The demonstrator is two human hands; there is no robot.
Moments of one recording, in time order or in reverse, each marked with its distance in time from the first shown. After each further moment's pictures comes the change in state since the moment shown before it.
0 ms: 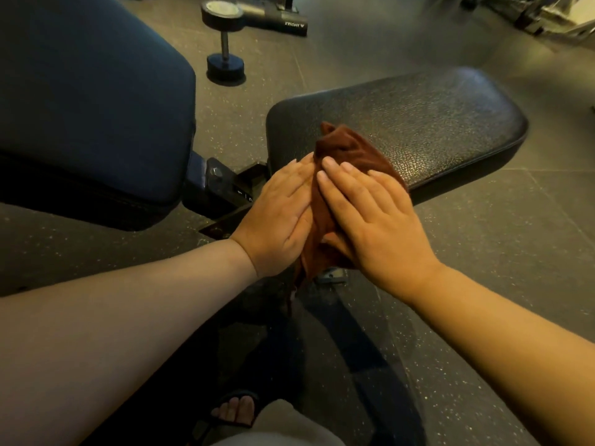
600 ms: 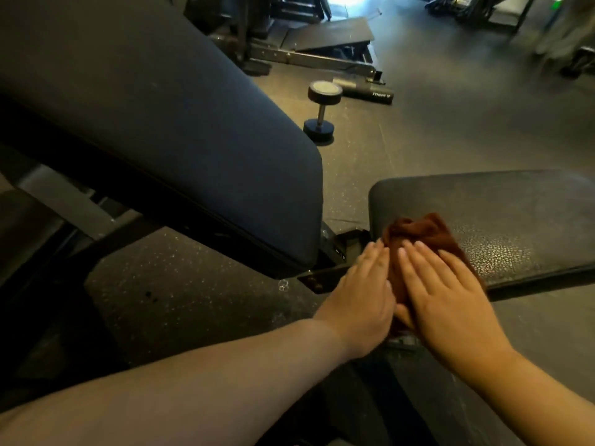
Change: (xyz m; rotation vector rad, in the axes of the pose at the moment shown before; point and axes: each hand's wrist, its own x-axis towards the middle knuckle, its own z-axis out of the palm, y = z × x) left_hand -0.026 0.041 -0.038 -0.042 -0.248 -0.559; right_hand 0.029 -0.028 -0.009 -0.049 -0.243 0.033
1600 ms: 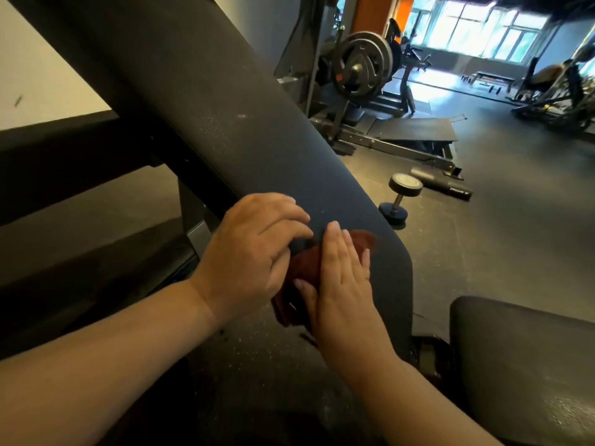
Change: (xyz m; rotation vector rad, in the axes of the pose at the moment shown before) left_hand -0.151 -0.026 -0.286 0.703 0.822 0.256; right_hand 0.144 -0.184 -0.172 0.821 0.128 -0.183
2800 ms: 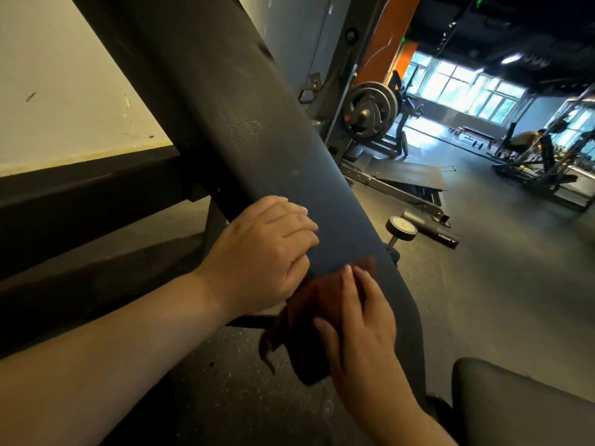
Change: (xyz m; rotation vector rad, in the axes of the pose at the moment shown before) left_hand 0.025 -0.058 -0.047 0.115 -0.017 0.011; right_hand 0.027 -0.042 -0.010 -0.193 -0.005 0.116
